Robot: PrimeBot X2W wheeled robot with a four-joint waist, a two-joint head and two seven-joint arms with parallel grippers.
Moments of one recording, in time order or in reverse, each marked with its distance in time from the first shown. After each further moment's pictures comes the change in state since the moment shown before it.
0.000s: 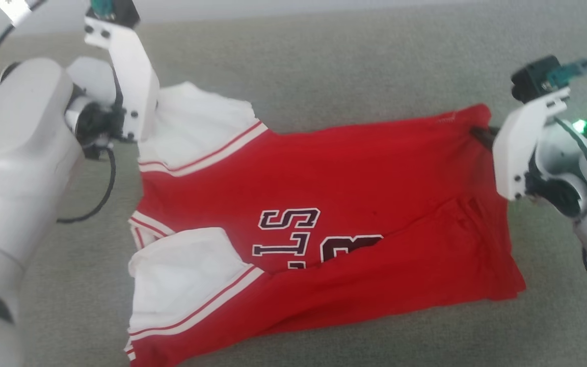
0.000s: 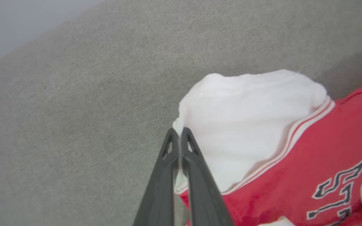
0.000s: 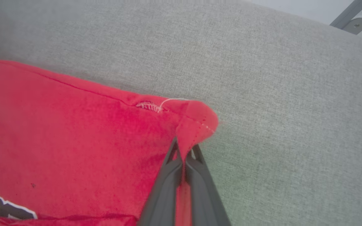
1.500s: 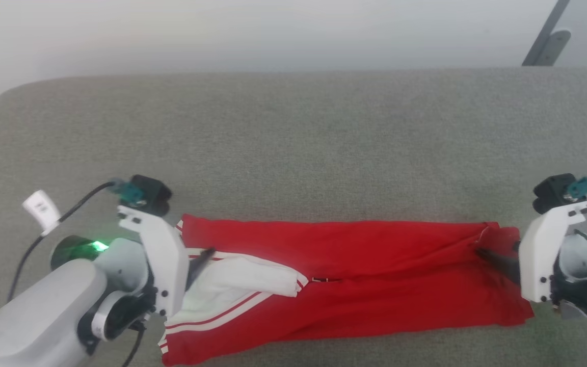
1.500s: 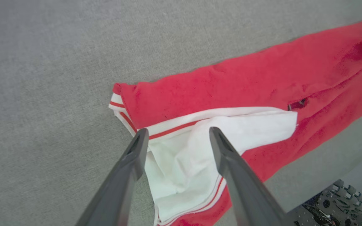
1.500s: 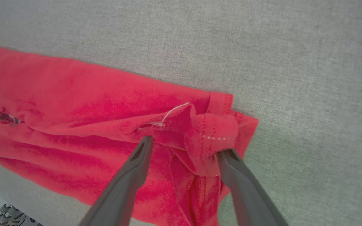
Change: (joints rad) left arm 0.651 0.312 0.036 -0.899 -0.083 0.355 -0.146; right arm 0.484 -0.026 -0.306 -0.291 0.013 -0.001 0.238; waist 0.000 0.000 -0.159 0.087
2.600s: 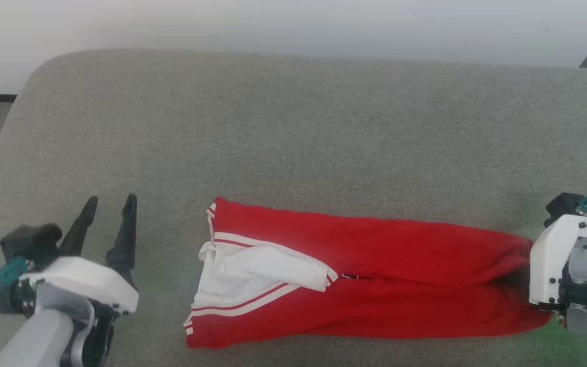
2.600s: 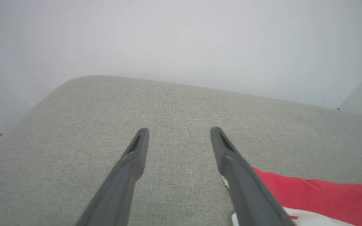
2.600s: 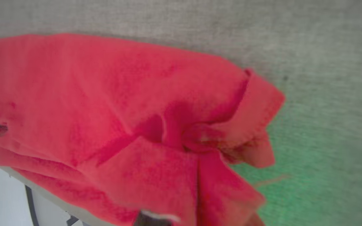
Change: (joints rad) left arm 0.325 -0.153 0.447 0.163 0.207 -0.075 -0.803; right arm 0.012 0.083 -0.141 0.140 0.052 -0.003 0.206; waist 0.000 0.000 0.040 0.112
